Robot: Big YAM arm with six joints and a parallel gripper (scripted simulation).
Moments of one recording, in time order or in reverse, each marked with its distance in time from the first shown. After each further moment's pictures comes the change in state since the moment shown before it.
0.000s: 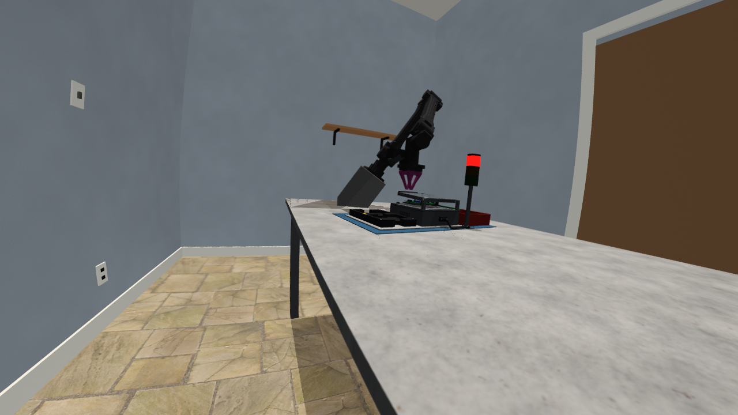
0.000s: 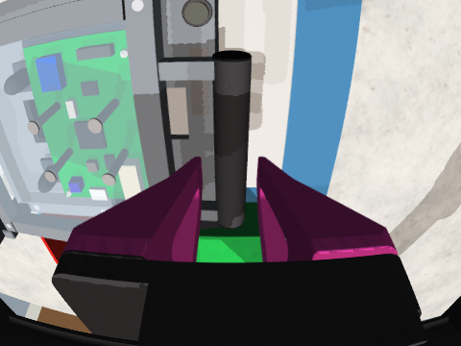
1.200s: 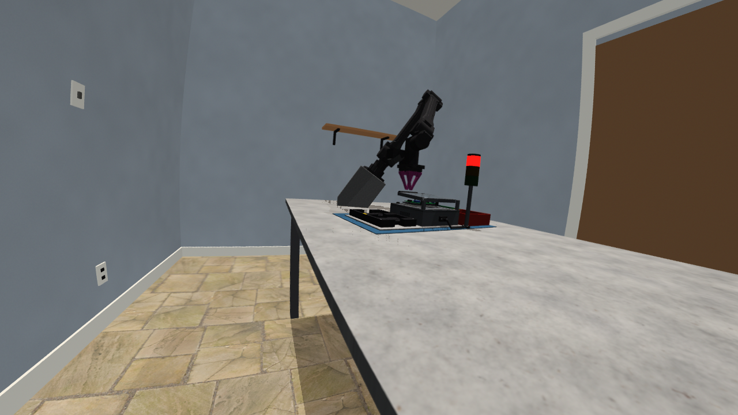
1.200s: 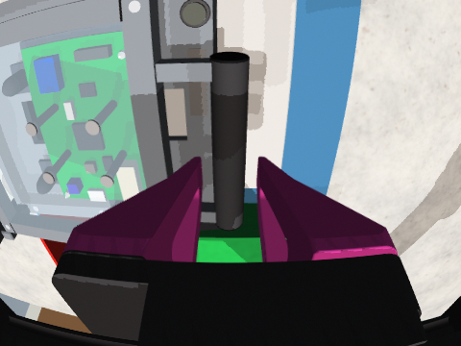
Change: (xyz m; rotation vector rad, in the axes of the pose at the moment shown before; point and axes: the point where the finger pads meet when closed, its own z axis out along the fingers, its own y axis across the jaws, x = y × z) arm 0.000 -0.001 0.001 0.000 0.000 0.000
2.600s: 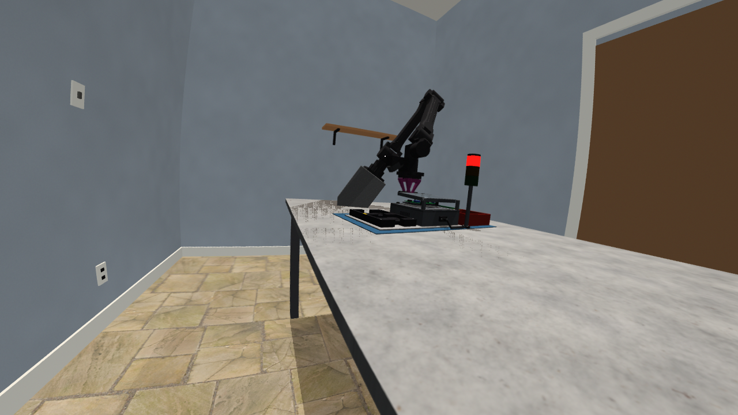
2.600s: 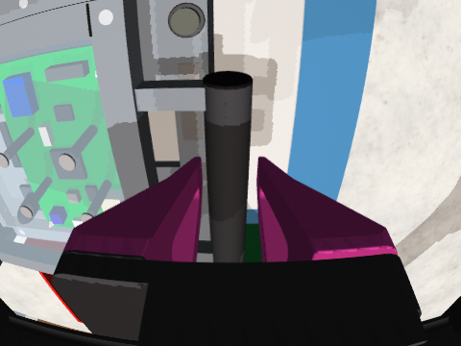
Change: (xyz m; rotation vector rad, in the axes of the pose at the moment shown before) arm 0.000 -0.001 0.028 0.004 0.001 0.002
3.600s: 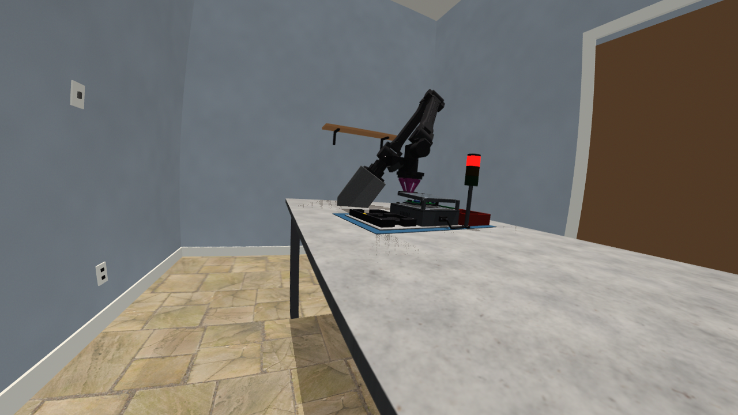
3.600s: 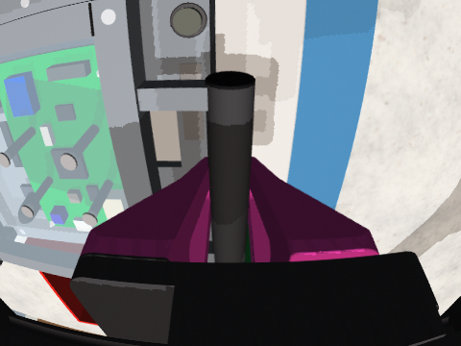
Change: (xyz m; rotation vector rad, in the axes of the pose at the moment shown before) arm 0.000 0.001 0.000 -0.002 0.000 -0.001
